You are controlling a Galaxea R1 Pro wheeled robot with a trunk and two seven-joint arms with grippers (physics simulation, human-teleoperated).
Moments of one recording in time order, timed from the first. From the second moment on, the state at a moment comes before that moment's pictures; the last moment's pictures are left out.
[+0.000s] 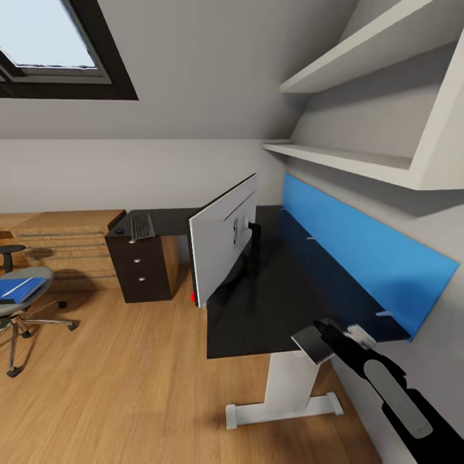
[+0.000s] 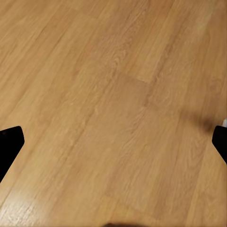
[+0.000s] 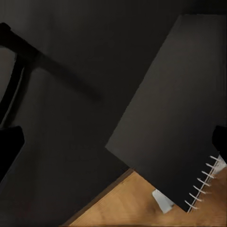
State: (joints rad) left arm 0.23 0.07 0.18 -1.22 0.40 0.12 0.17; right arm -0.36 -0.33 0.24 -1.32 -1.24 0.27 -0.43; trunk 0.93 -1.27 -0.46
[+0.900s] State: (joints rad) left arm 0.23 0.06 0.17 -1.20 0.40 0.12 0.17; right arm -0.36 -0.33 0.23 -1.27 -1.26 0.23 -0.35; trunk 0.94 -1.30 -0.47
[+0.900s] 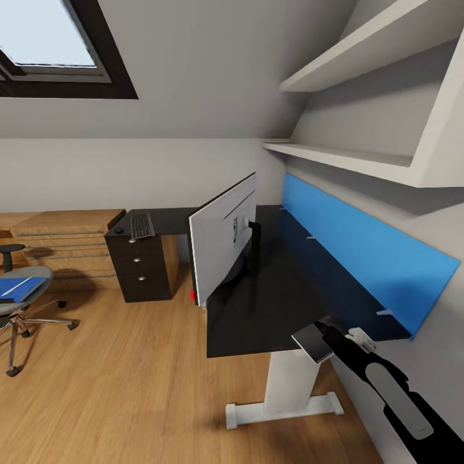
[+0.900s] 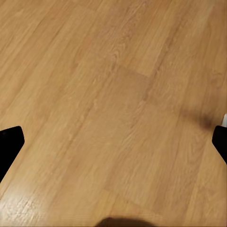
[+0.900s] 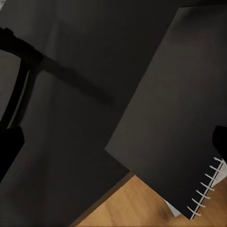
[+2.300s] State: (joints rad) left arm 0.23 0.06 0.18 -1.20 0.40 0.12 0.17; right arm -0.36 -0.33 0.20 -1.18 -1.26 0.23 -0.30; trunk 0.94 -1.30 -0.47
